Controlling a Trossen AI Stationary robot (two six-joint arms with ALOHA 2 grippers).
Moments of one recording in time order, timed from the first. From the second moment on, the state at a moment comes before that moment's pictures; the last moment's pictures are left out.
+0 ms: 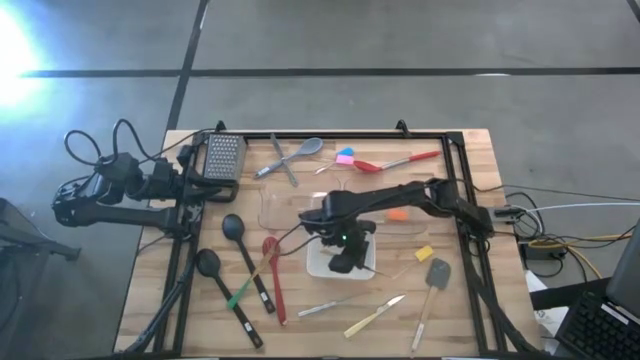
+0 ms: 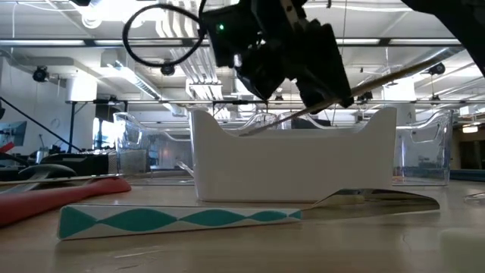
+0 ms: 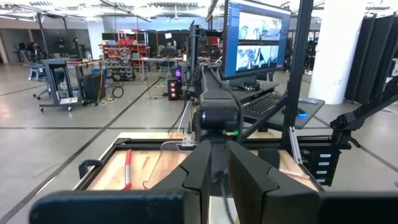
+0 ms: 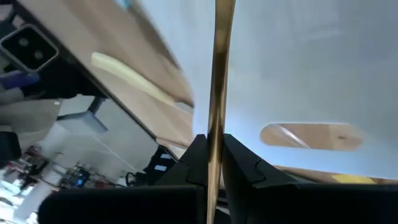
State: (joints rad) left arm 0.00 0.40 0.78 -0.40 0.00 0.00; right arm 0.06 2.26 1.96 -1.55 -0.64 0.44
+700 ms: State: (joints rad) left arm 0.00 0.40 0.78 -0.40 0.00 0.00; right arm 0.03 2.26 1.81 -1.39 -0.60 0.52
